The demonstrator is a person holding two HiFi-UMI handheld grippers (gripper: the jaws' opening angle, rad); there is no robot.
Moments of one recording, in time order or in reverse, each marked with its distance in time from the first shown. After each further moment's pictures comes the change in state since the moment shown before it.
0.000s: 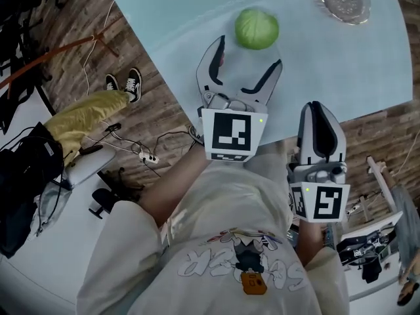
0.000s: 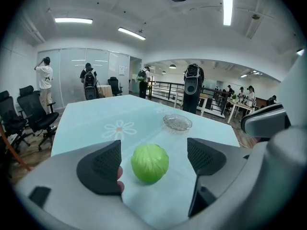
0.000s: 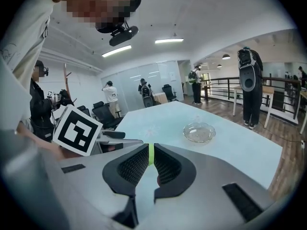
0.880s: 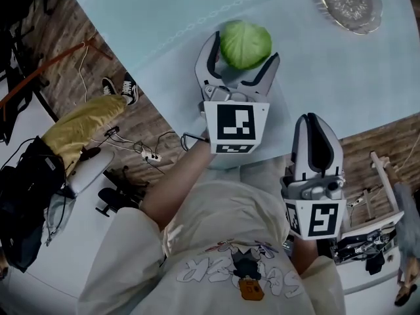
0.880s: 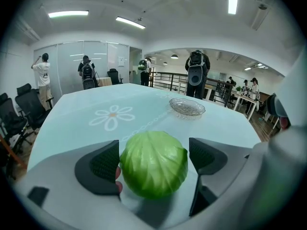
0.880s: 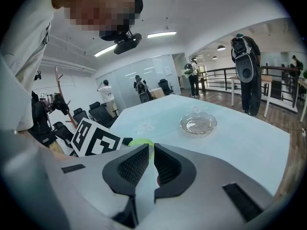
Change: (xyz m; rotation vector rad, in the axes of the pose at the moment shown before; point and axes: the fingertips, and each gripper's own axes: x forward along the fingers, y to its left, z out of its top) left arm 0.088 0.006 -0.042 0.007 0.098 0.024; right arm 0.036 -0.032 -0.015 0.077 0.045 0.002
